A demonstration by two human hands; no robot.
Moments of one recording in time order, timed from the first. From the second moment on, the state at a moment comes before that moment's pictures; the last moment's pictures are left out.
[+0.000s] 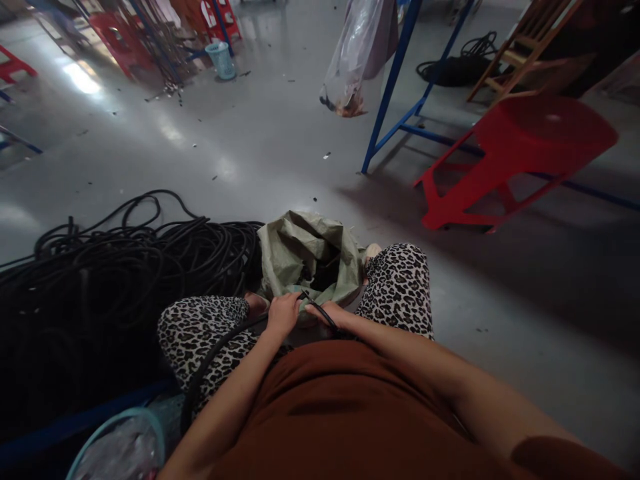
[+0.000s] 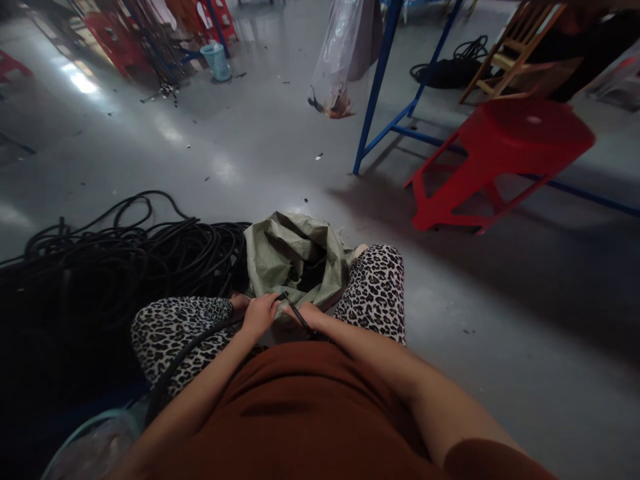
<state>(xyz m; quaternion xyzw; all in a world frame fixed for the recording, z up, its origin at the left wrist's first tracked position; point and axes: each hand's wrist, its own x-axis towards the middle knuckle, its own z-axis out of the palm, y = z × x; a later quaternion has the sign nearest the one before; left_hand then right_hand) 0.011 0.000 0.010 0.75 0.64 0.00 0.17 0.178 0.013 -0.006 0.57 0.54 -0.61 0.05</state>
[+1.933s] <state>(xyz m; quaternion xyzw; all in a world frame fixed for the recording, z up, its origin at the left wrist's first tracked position) 0.005 -0.001 0.017 0.74 0.66 -0.01 0.13 0.191 0.031 0.002 0.68 0.54 -0.50 0.07</state>
